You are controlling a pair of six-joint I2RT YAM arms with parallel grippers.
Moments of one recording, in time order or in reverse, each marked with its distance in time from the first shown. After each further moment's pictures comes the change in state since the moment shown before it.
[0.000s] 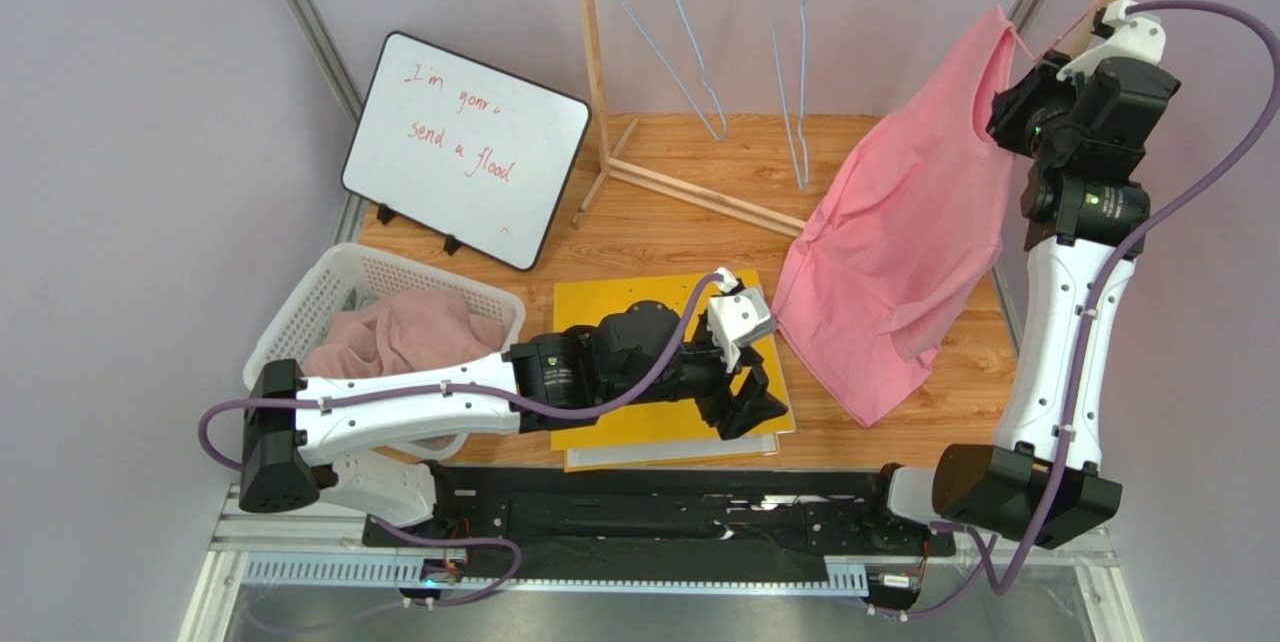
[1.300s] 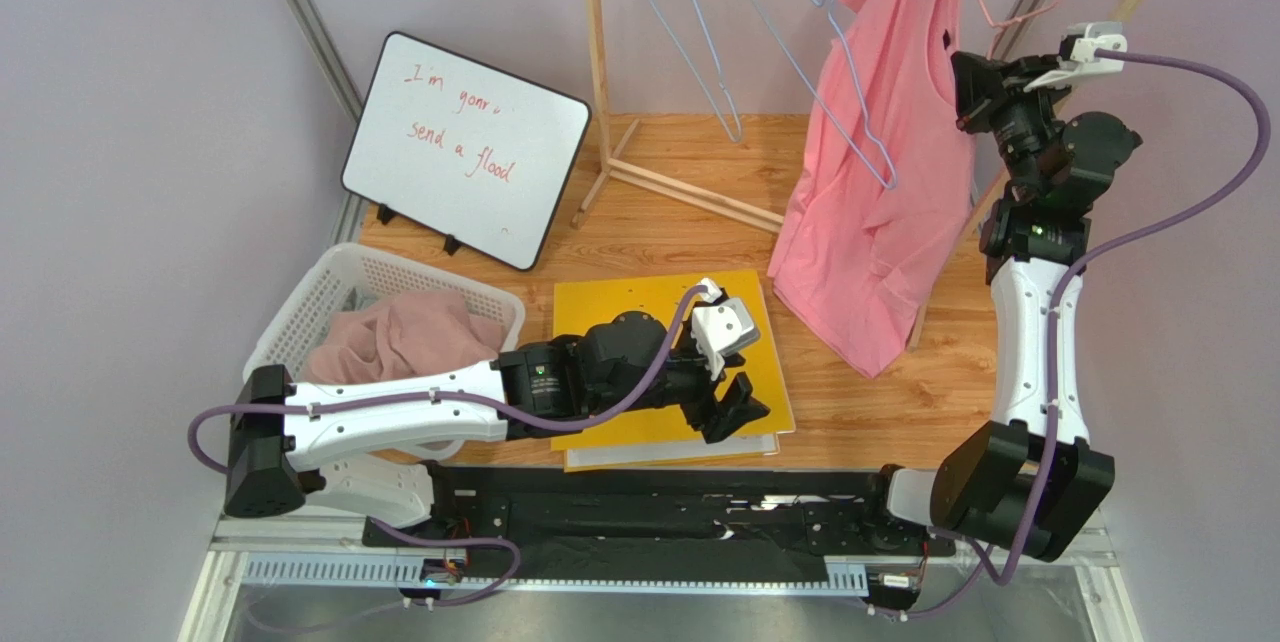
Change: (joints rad) left arm 0.000 -0.053 -0.085 0.018 -0.044 0.035; right arm 0.004 -0.040 -0.424 0.902 -0.346 0.067
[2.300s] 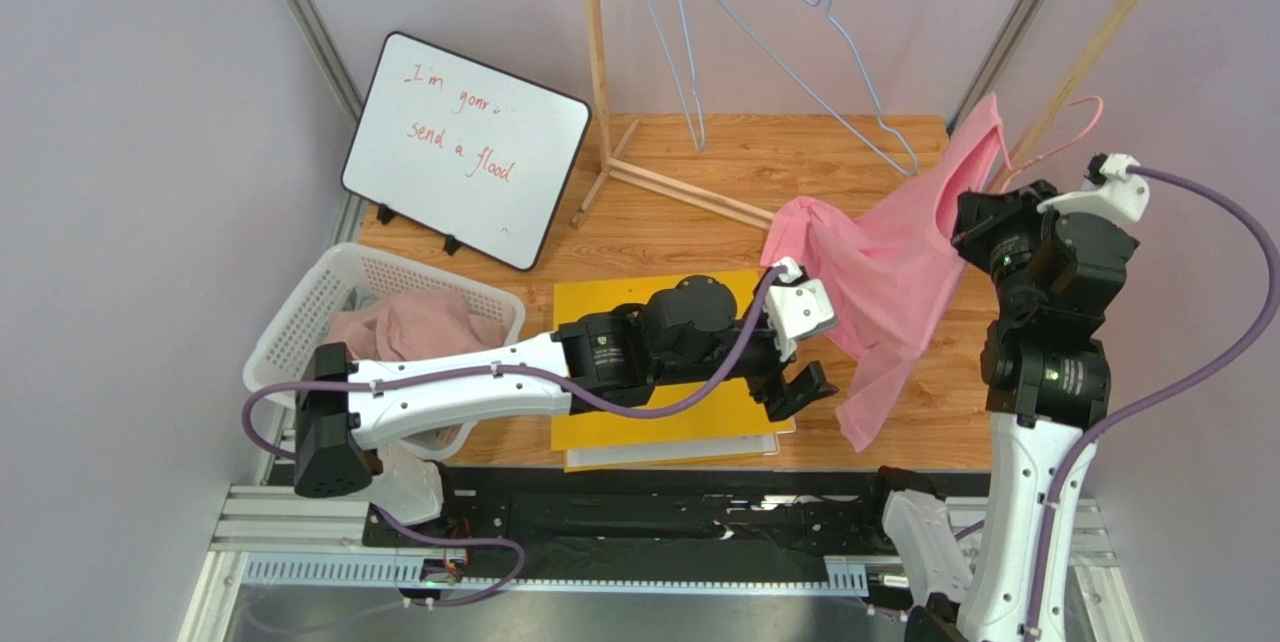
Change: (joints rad) left arm 0.000 0.225 0.299 -0.005 0.060 0.161; right arm 0.079 -0.482 -0.064 -0.852 0.418 0.207
